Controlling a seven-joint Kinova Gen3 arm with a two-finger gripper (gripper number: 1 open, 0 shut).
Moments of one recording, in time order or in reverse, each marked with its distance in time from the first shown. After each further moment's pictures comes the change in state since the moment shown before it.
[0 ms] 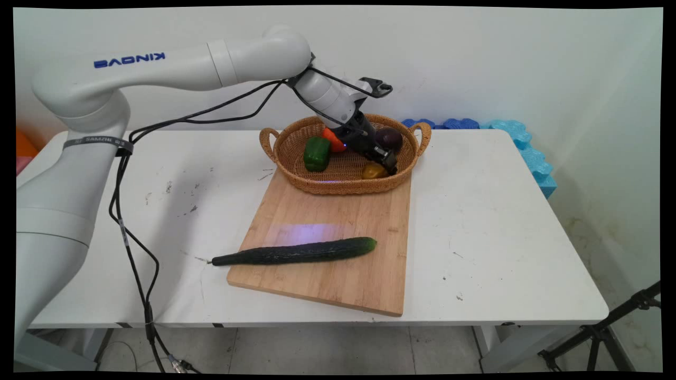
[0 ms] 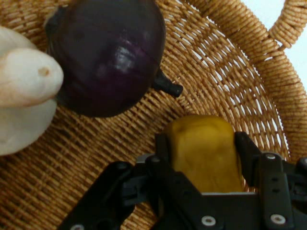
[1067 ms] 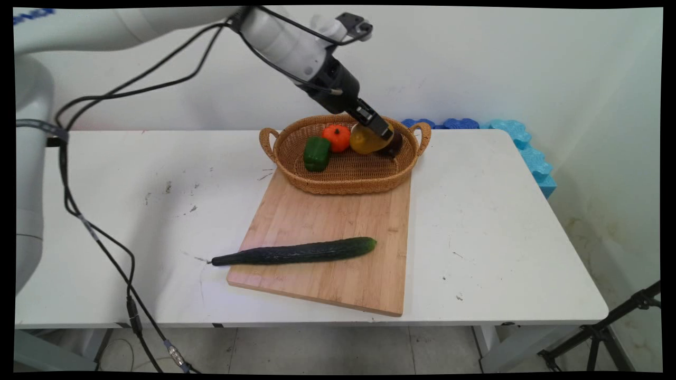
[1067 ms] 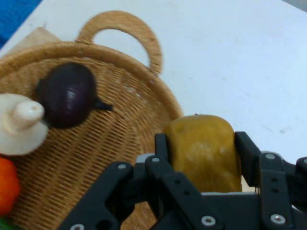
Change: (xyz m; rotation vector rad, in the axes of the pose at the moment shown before) arm -0.019 0.063 -0.155 -0.011 0.139 0.209
